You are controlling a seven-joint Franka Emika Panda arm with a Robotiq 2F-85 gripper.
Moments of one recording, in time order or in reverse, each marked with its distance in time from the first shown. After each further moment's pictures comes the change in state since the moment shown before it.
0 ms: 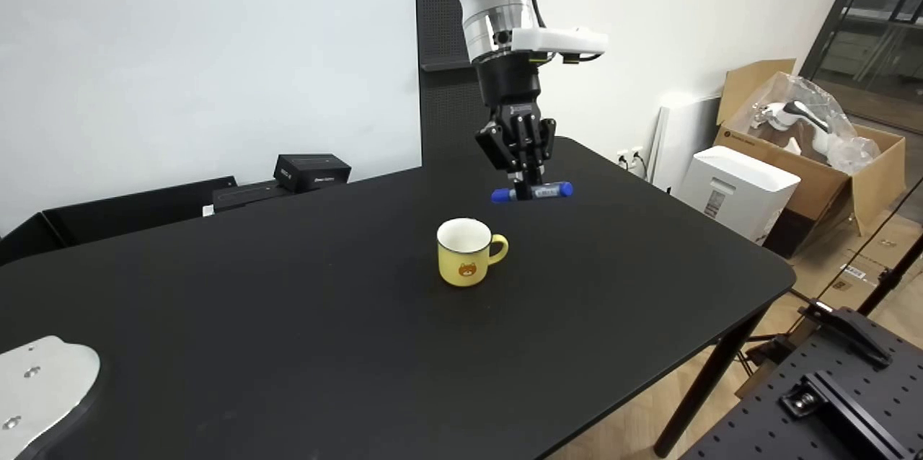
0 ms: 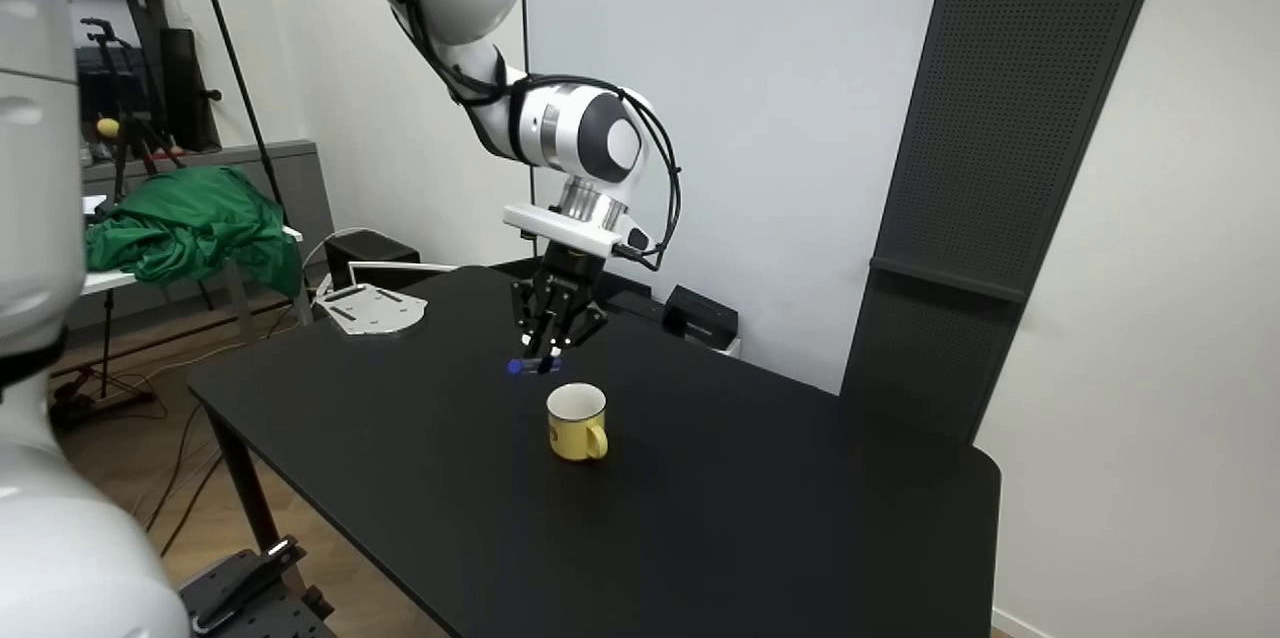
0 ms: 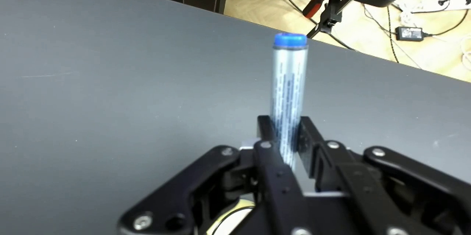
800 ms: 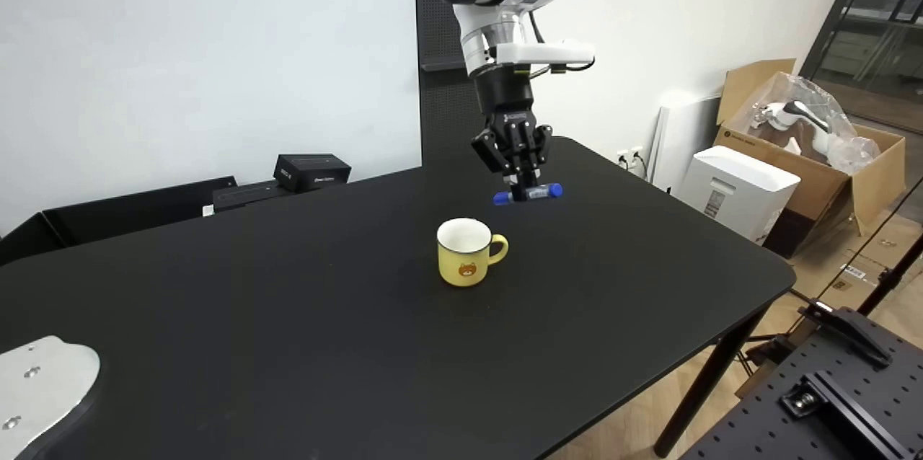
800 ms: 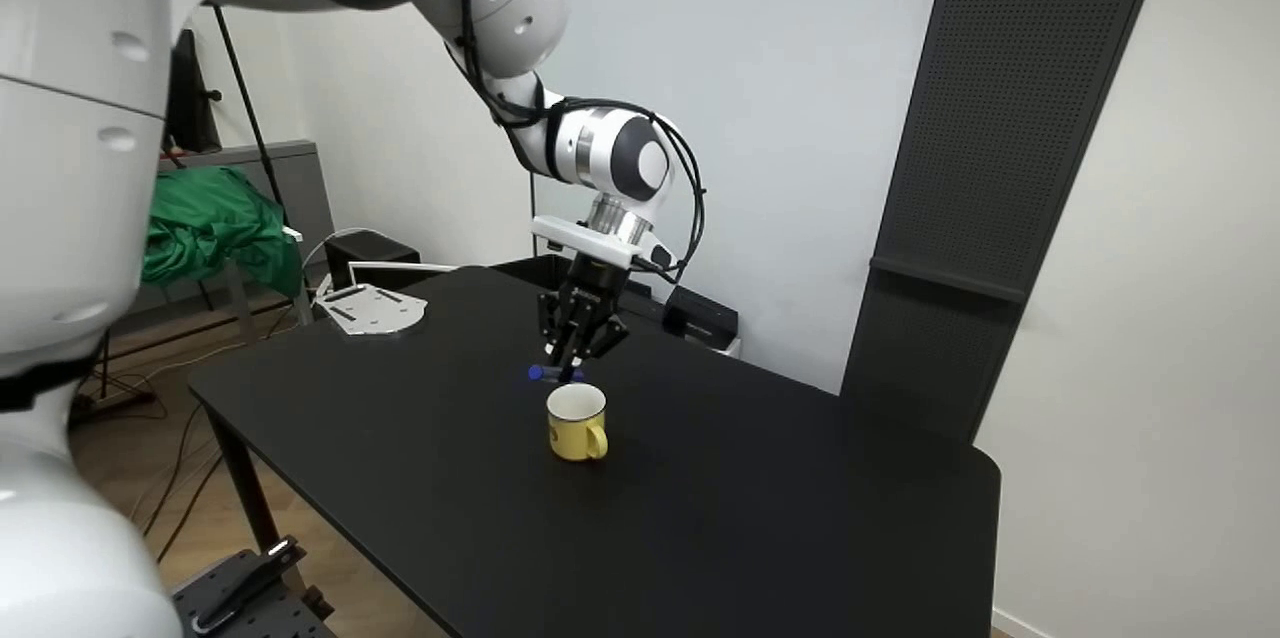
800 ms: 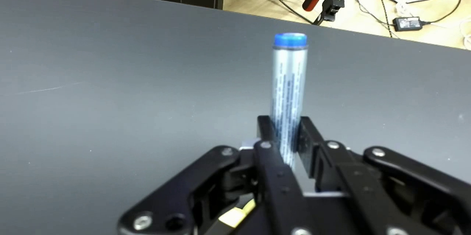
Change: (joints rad) arm -0.025 0.142 -0.012 0.141 0.000 -0.062 0.079
